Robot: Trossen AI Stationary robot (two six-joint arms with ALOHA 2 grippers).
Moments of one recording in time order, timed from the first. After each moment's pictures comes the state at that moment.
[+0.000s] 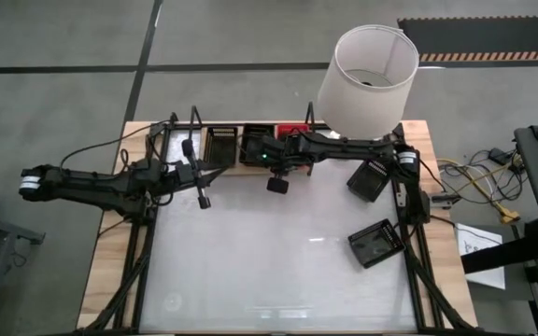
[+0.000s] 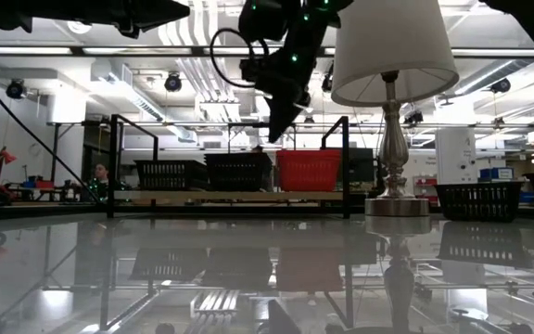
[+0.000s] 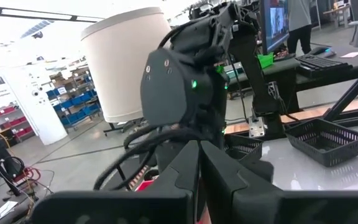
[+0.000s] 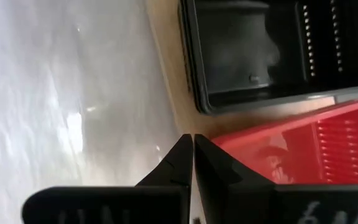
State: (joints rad) left arm 0.01 0.75 0.49 0.39 -0.27 0.36; right arm -0.19 2.04 1.84 -0.95 0.20 -0.08
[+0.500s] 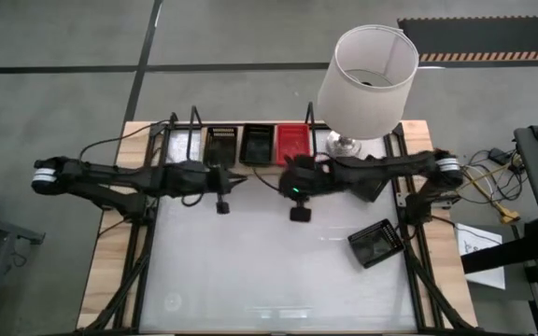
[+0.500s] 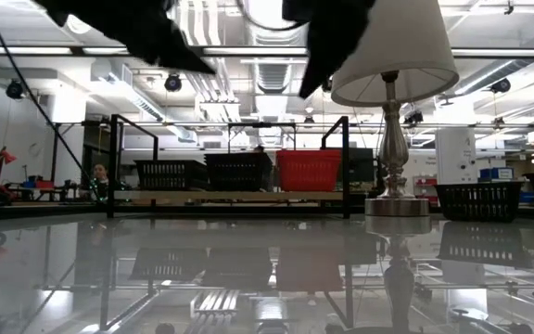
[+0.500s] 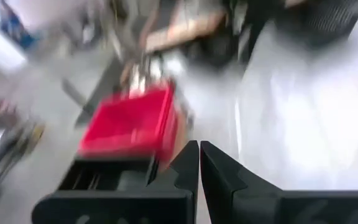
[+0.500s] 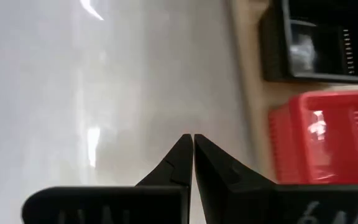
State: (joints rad) left arm 0.02 1.06 0.72 -0.02 -0.29 0.32; right arm 0.02 1.73 1.53 -0.86 0.21 -0.01
